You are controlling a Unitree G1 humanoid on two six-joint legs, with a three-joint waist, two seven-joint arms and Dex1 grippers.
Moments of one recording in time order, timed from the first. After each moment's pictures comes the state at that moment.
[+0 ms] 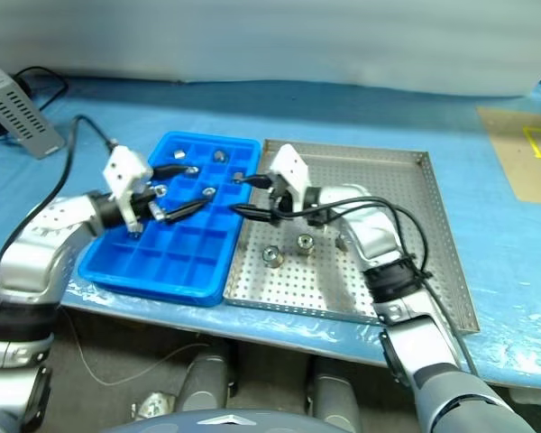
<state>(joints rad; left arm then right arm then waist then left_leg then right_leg) -0.48 0.64 0.03 -0.09 -0.35 0.39 -0.91 -0.66 -0.34 0.19 0.02 0.30 0.47 0.93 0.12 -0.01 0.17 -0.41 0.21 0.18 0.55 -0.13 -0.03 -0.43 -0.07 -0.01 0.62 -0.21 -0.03</state>
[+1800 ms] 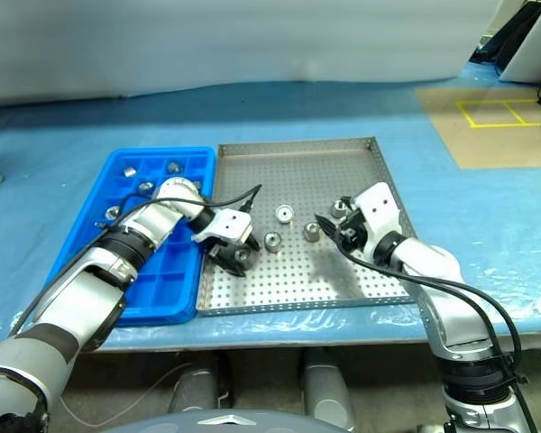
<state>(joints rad) -0.93 0.40 -0.49 0.78 0.13 -0.26 -1.54 -0.17 -0.51 -0.02 -0.46 0.29 0.64 0.50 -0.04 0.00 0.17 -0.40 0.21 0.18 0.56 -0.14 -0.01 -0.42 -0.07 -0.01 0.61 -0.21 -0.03</state>
